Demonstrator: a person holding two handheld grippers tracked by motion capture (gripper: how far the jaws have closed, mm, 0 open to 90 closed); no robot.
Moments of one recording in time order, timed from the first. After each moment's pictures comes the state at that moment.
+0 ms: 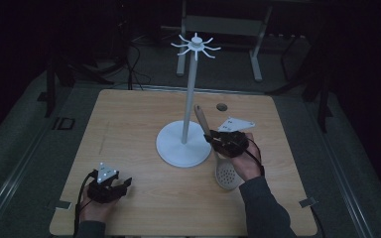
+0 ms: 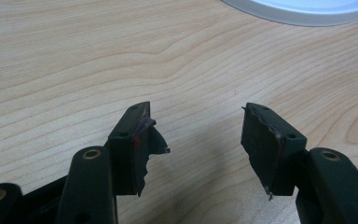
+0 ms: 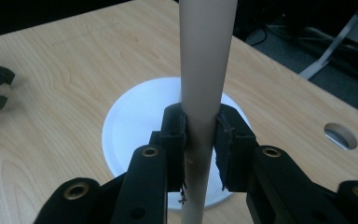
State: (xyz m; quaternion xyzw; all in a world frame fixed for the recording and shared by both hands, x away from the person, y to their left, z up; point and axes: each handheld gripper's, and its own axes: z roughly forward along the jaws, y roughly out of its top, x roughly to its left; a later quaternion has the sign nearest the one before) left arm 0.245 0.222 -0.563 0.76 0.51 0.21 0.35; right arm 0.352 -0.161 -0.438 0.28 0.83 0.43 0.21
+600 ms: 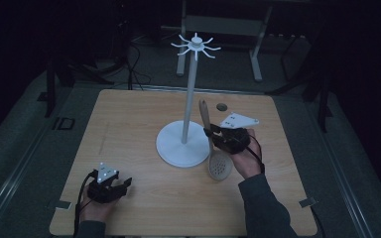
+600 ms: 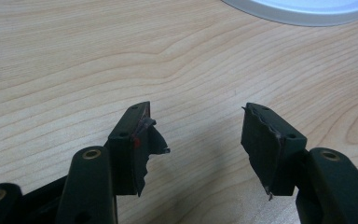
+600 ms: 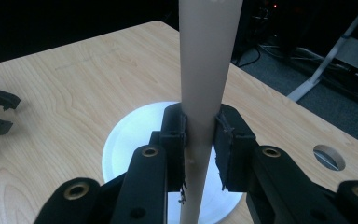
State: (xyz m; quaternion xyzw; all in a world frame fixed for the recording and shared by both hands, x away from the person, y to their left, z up) left arm 0.245 0.222 -0.563 0.76 0.51 0.21 0.35; right arm 0.351 -0.160 -0.420 0.28 0.81 0.46 0.23
